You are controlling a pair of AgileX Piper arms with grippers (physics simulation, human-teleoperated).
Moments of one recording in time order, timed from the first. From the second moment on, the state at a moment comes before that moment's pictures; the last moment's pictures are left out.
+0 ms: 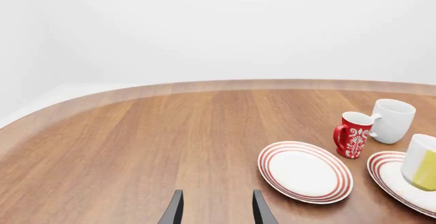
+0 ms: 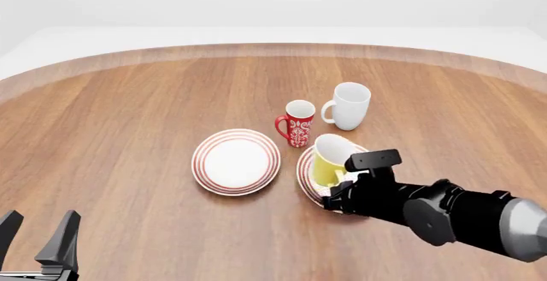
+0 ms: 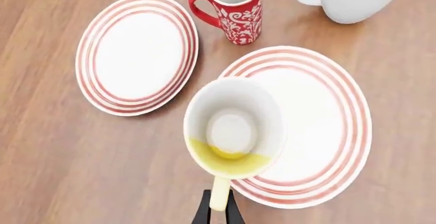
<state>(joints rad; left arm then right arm) 0.00 0.00 0.00 0.00 0.00 0.51 1.44 -0.62 0.03 0.26</state>
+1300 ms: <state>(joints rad) 0.00 0.00 0.00 0.00 0.00 0.36 1.56 -0.60 -0.11 0.12</state>
